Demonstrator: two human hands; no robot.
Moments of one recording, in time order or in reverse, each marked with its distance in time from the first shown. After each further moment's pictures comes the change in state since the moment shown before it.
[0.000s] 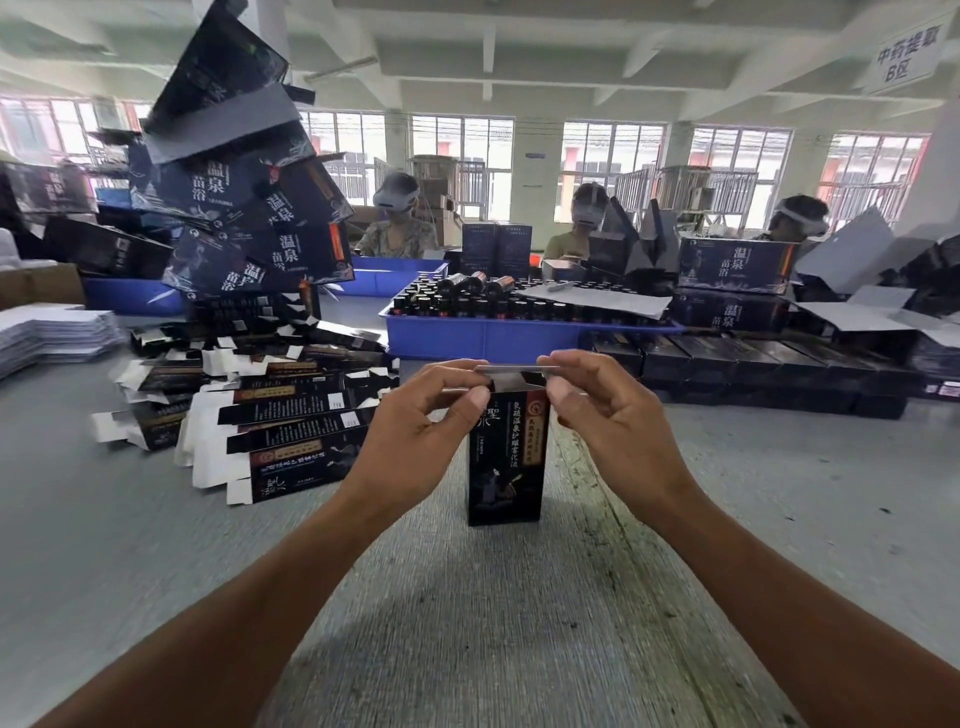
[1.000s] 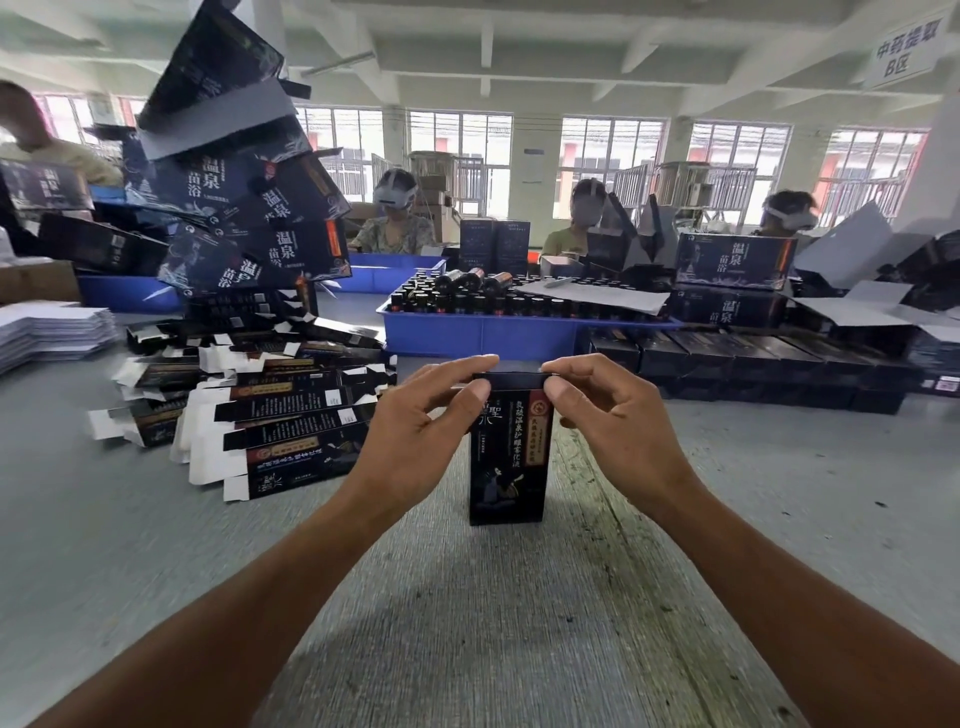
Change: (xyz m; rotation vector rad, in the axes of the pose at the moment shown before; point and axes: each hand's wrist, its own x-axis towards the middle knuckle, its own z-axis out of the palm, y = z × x) left_hand -0.005 0.007 0.003 0.004 -0.017 -0.014; right_hand 0.001 -0.005 -0.003 -0.111 0.016 -0.013
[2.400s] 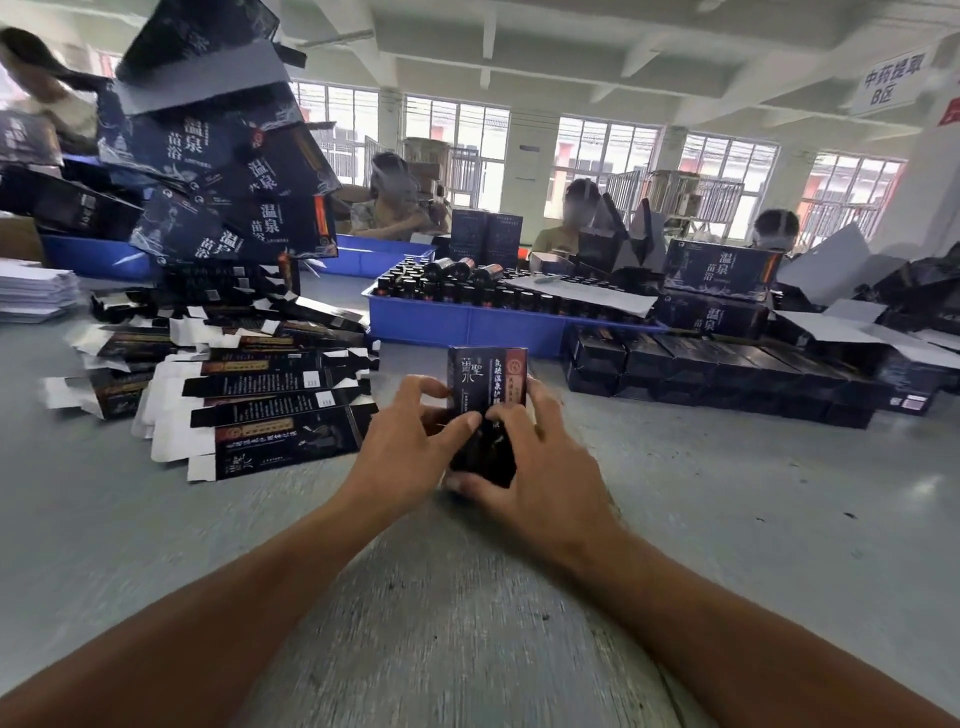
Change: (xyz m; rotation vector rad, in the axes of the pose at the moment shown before) left_hand -0.001 -0.035 0.012 0.183 0.054 -0.338; right_hand -0.025 0.039 0.044 -0.844 -0.142 -0.084
